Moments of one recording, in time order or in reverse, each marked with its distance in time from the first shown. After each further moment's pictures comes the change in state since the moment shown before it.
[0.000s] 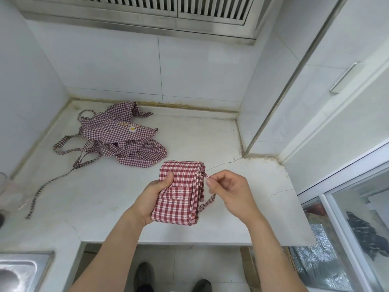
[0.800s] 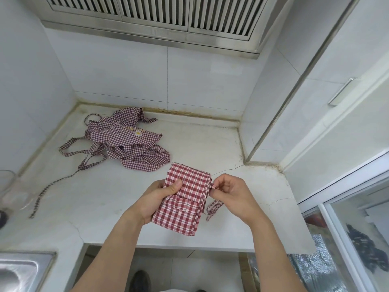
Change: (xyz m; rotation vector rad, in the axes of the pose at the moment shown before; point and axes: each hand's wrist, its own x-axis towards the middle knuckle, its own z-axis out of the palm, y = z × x) left_hand -0.015 0.012 -0.009 0.258 -0.045 0.069; right_hand 0.002 -0.018 0.005 -0.139 -0.097 0.142
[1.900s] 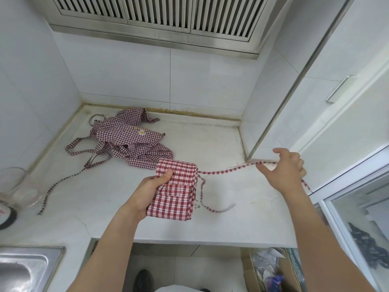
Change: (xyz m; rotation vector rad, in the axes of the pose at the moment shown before) left_hand -0.021 0.007 -0.016 -0.103 0.165 -0.052; right_hand 0.020 0.011 -0.096 -0.730 0.682 0.121
